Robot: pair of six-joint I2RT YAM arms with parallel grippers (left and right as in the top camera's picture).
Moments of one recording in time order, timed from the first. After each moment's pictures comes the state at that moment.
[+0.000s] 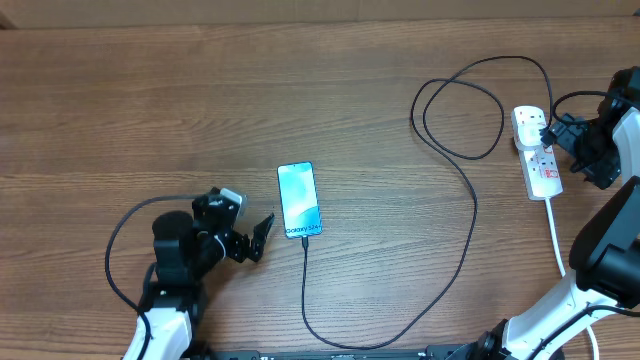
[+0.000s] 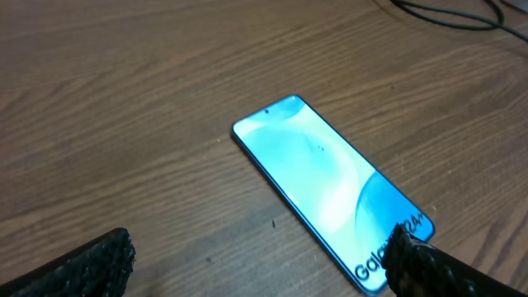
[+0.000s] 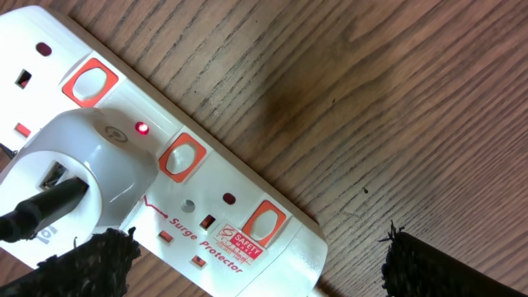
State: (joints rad) left arm -0.01 1.02 0.19 0.26 0.48 0.19; right arm -0.47 2.00 1.58 -0.97 0.06 0.33
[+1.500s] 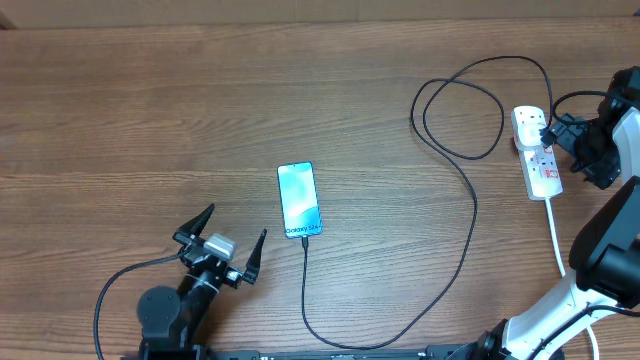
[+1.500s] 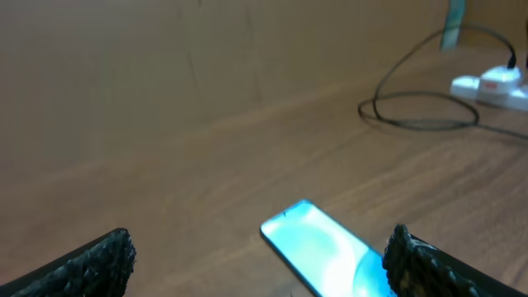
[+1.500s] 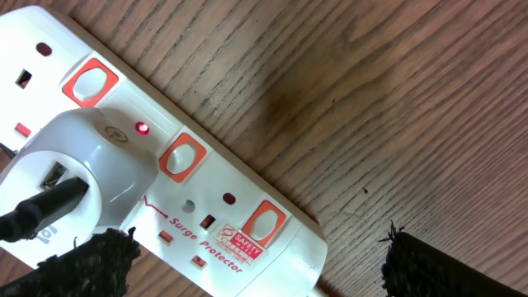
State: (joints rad) left arm -0.01 0.05 0.01 -0.05 0.43 0.16; right arm -0.47 2.00 1.58 -0.97 0.06 0.33
